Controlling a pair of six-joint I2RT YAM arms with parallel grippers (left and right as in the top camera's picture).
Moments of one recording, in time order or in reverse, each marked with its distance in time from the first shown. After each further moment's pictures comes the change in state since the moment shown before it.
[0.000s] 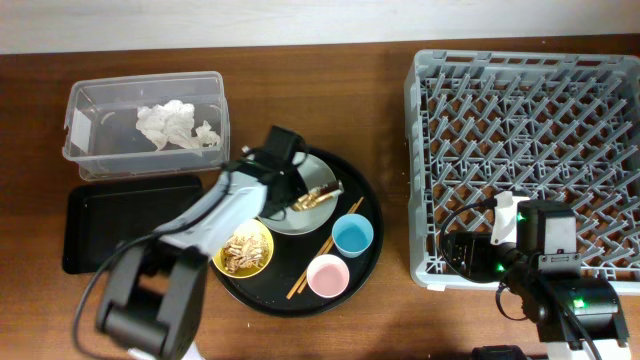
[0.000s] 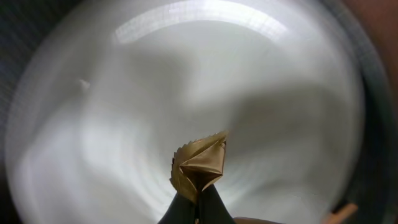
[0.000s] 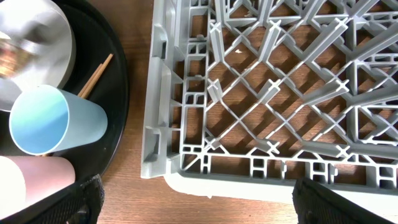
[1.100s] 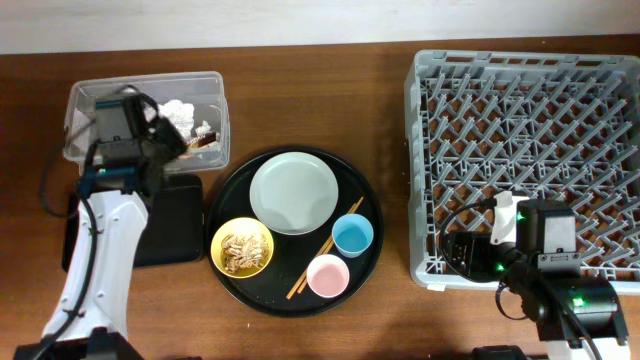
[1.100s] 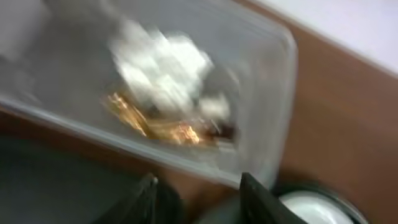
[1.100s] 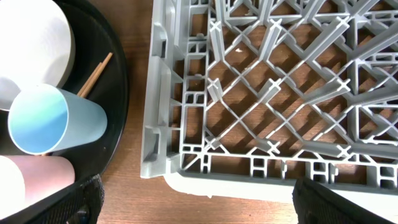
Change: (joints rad) left arm 0.484 -0.306 0.016 0.061 -0.018 0.440; right arm 0.000 0.006 0.000 -0.001 0.000 0.000
